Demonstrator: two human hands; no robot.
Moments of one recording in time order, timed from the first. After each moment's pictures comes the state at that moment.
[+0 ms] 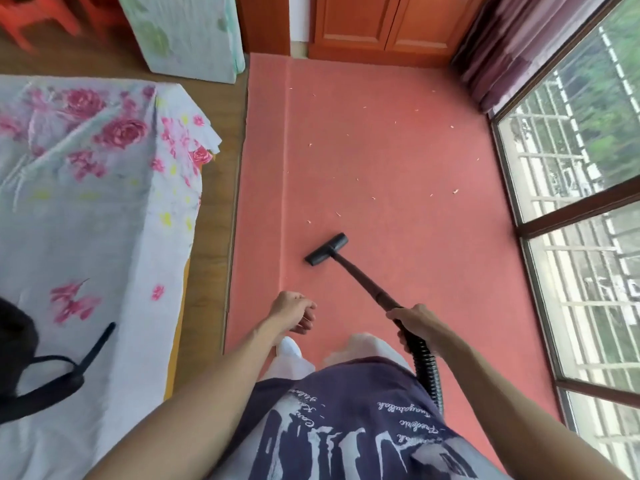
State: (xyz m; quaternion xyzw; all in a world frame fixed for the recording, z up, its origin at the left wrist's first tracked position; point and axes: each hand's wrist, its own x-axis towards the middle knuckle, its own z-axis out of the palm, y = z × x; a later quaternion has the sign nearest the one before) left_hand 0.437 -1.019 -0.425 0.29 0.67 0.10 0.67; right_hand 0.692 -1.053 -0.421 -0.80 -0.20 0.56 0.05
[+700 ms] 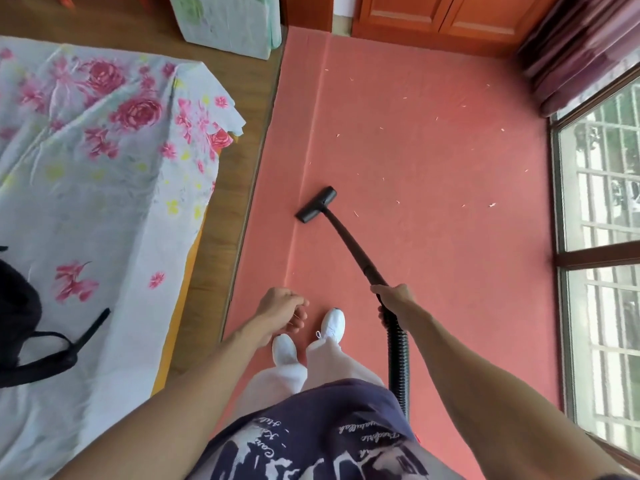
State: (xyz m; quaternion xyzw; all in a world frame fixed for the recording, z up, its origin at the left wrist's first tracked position) left_hand 0.471 -0.949 -0.428 0.23 0.72 0.12 0.64; right_hand 0.708 -0.914 -0.487 -0.79 -0.18 0.58 0.05
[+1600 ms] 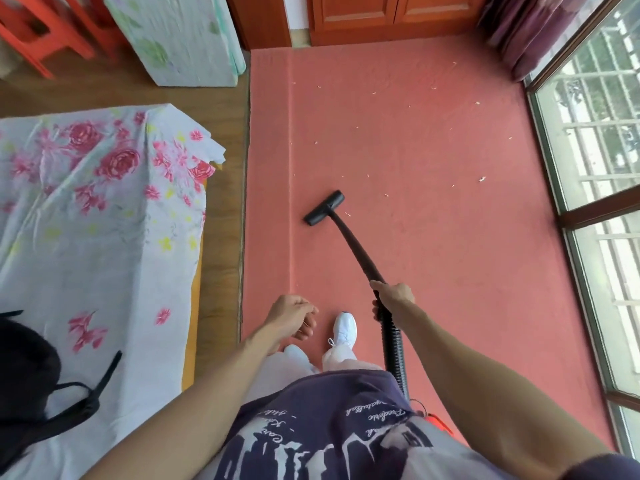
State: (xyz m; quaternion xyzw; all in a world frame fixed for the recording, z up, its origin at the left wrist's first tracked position) left_hand 0.521 -0.938 -0.408 0.32 0.71 0.04 0.62; right_hand 0.732 -0.928 -0.490 -0.79 -0.07 0.58 0.17
